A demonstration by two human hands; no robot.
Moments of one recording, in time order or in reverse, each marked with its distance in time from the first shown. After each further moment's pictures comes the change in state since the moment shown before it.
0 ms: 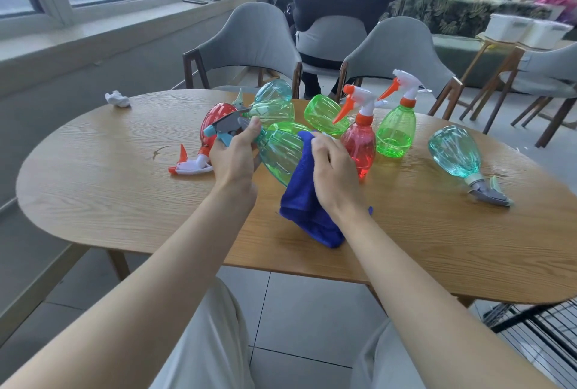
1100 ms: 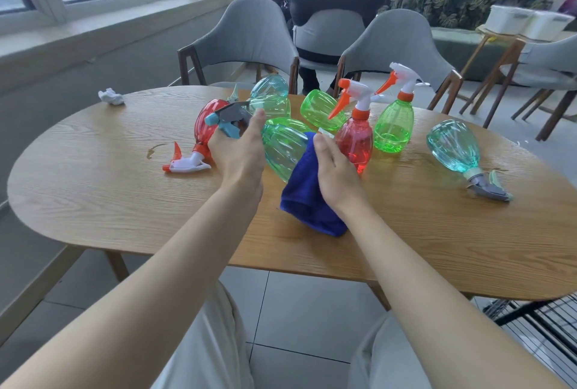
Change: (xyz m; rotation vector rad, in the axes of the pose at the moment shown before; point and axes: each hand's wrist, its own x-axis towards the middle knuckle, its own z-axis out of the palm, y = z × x) left_hand -0.008 -0.005 0.017 0.200 0.051 0.149; right_hand 0.005 0.012 -0.015 0.025 -0.107 0.076
